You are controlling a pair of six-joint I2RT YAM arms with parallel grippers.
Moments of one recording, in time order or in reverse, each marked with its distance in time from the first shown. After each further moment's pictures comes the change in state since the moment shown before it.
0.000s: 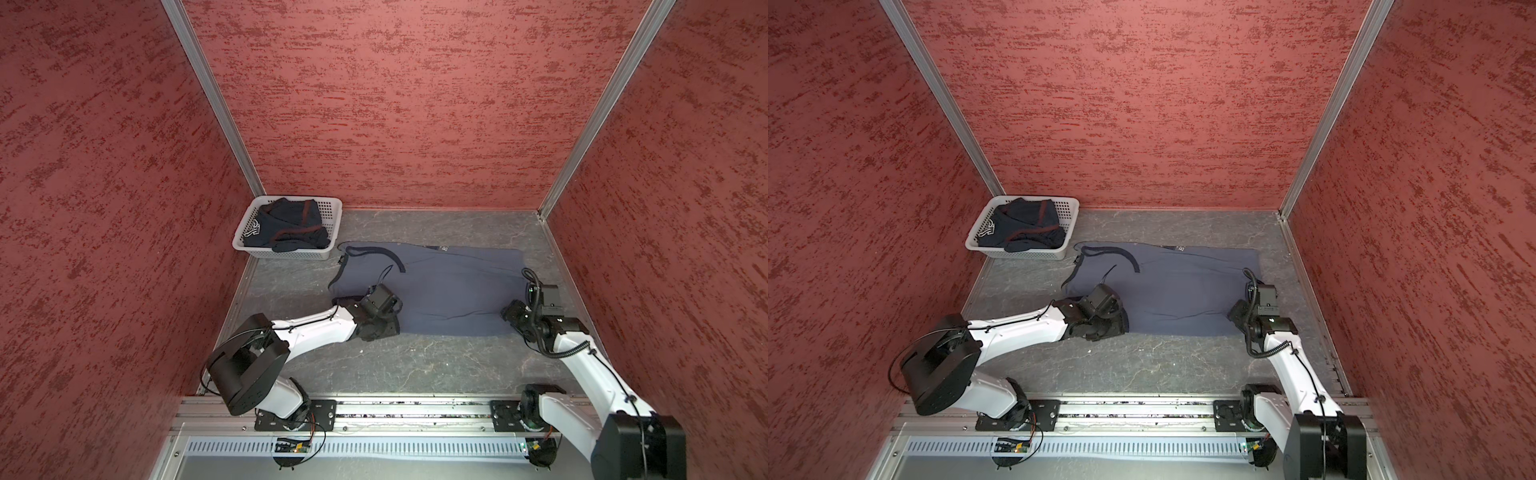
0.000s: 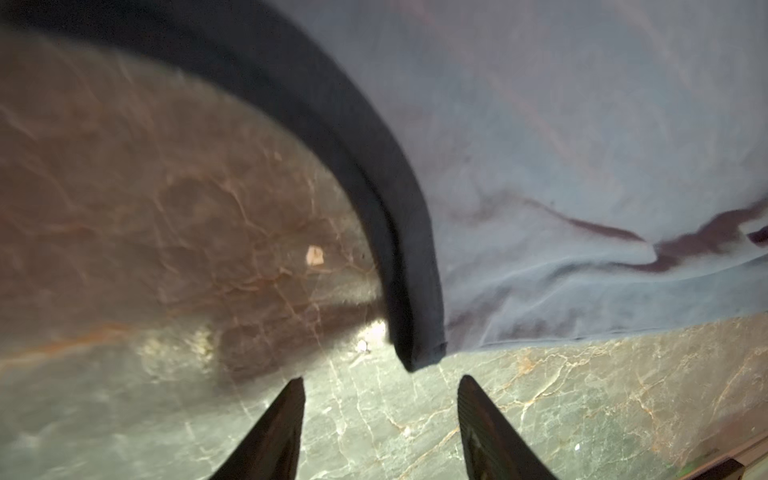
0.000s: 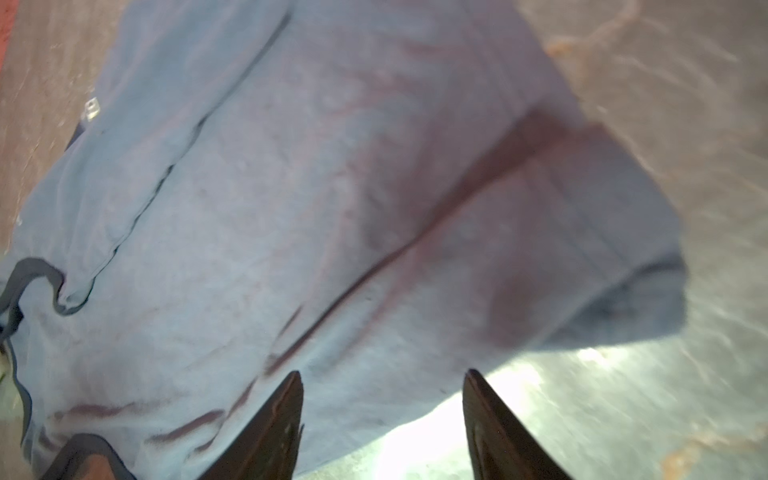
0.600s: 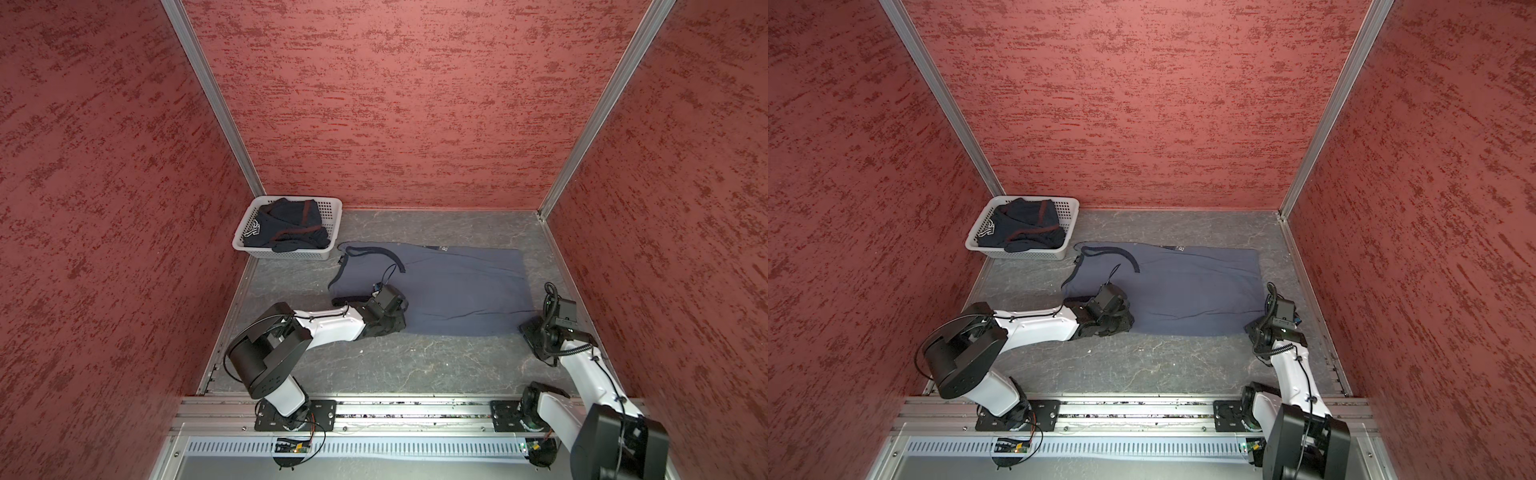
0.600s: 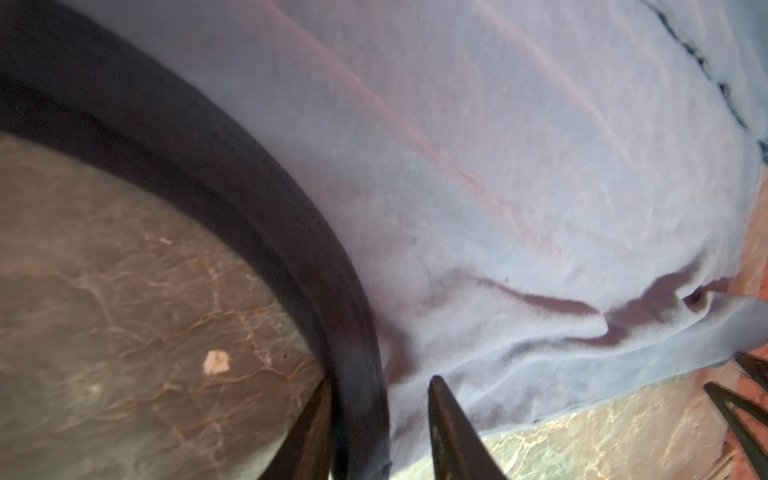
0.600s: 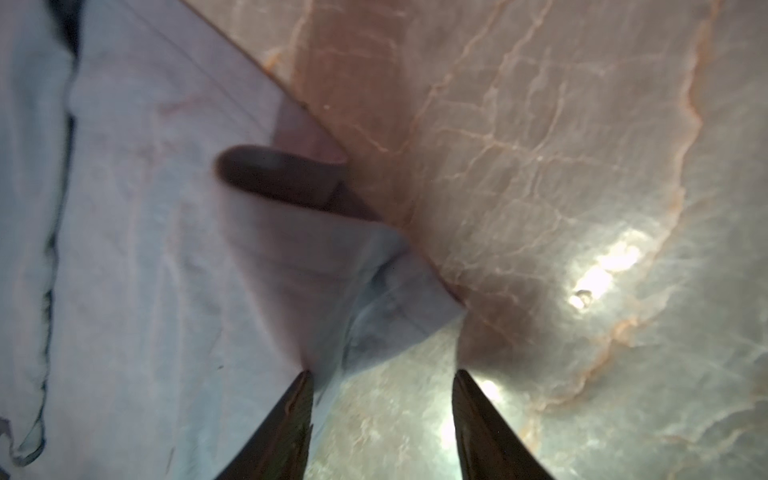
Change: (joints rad) left arm -0.008 0.123 0.008 0.225 -0.022 -0.062; right arm -0.239 0.042 -0.095 0.013 -0.007 0.070
